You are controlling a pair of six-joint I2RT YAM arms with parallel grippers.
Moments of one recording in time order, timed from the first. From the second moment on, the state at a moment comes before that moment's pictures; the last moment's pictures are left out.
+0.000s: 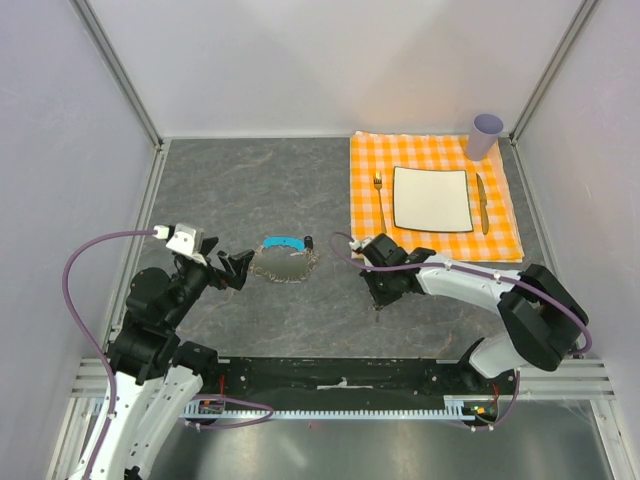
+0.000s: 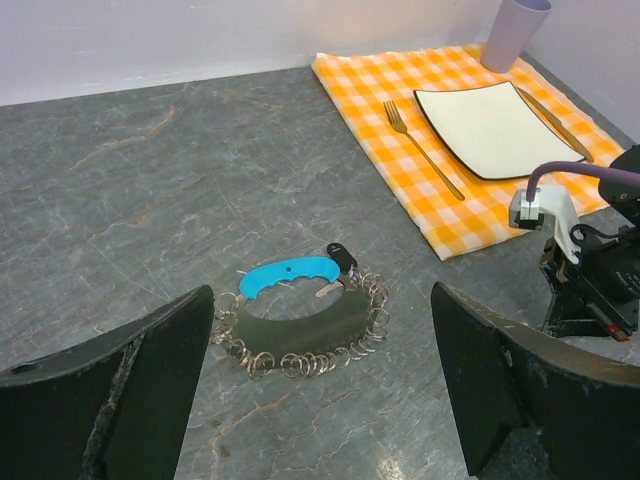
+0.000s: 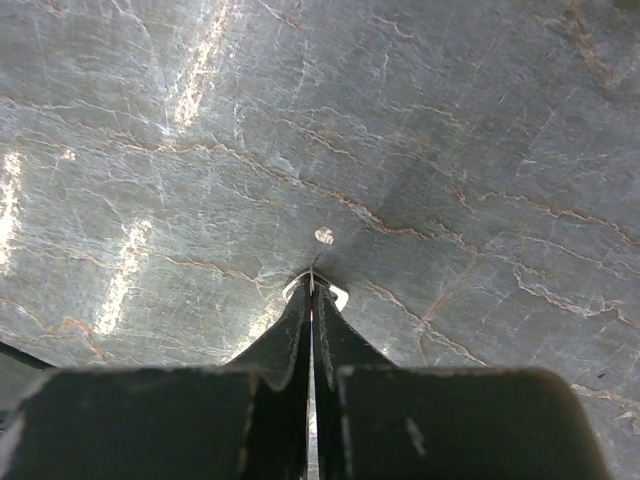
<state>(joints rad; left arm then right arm) -0.32 0.34 0.65 -0.40 0.12 -0.12 0.77 1.48 0.79 -0.49 -0.03 0.27</state>
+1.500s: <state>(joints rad) -0.36 0.83 0.76 -0.21 0.59 -0.13 0.81 0.91 0.77 -0.17 -0.37 -0.15</state>
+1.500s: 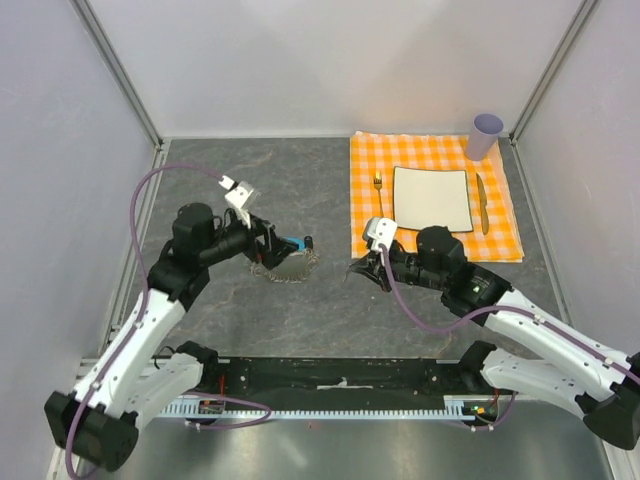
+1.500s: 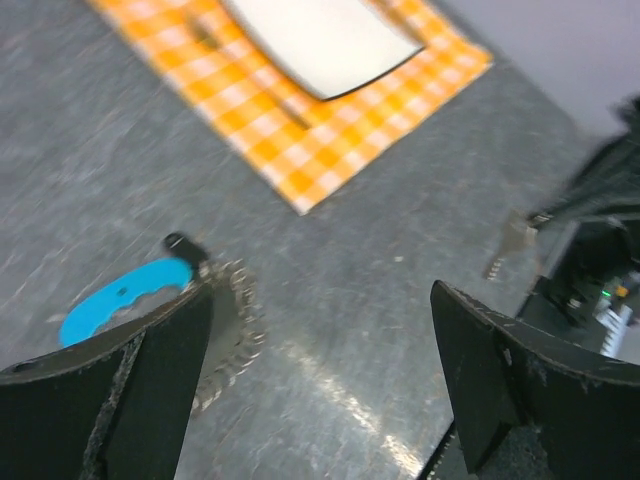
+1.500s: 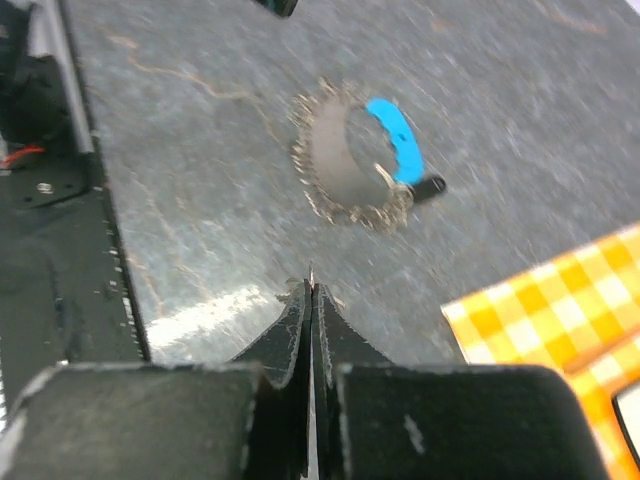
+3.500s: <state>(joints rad) -0.68 1.71 1.16 -0.65 -0.12 0.08 0.81 0.98 0.73 -0.24 0.21 -0.06</state>
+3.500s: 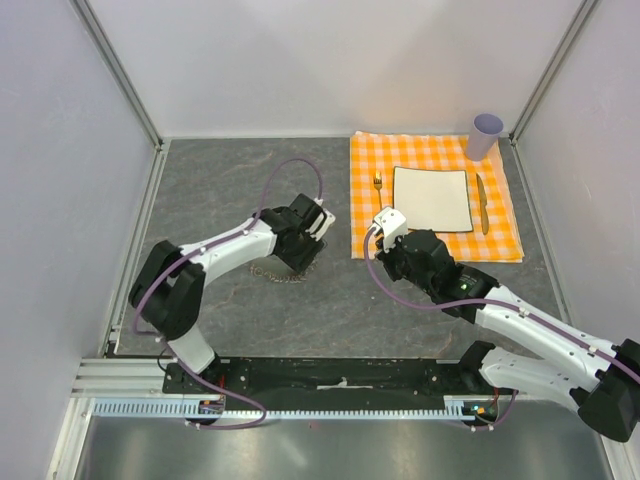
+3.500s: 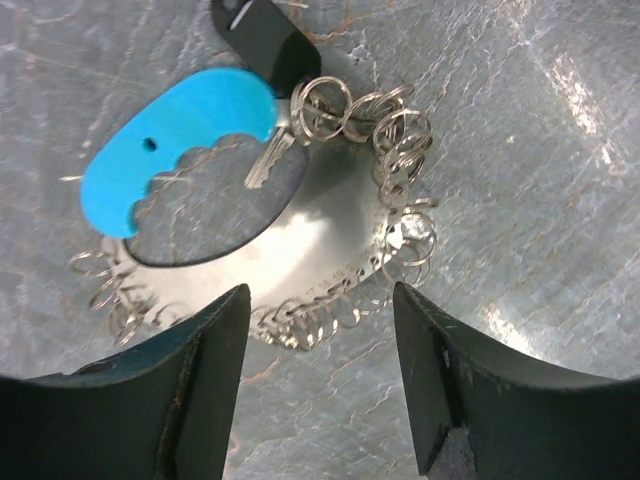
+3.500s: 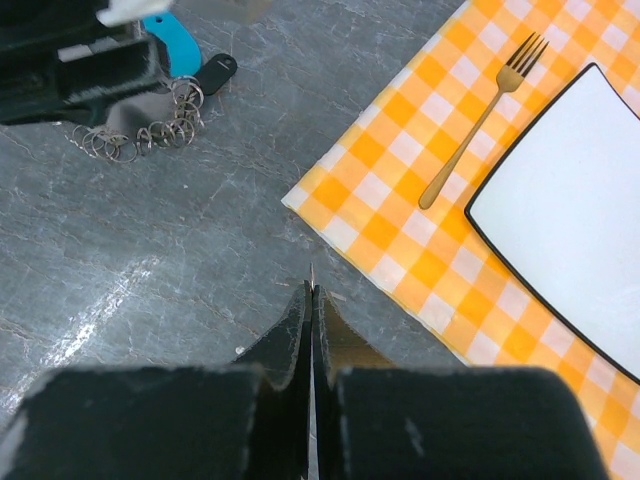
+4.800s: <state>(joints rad) -0.74 1.80 1.16 -0.57 -0.10 0.21 0.81 0.96 0.72 -0.23 0.21 -0.05</state>
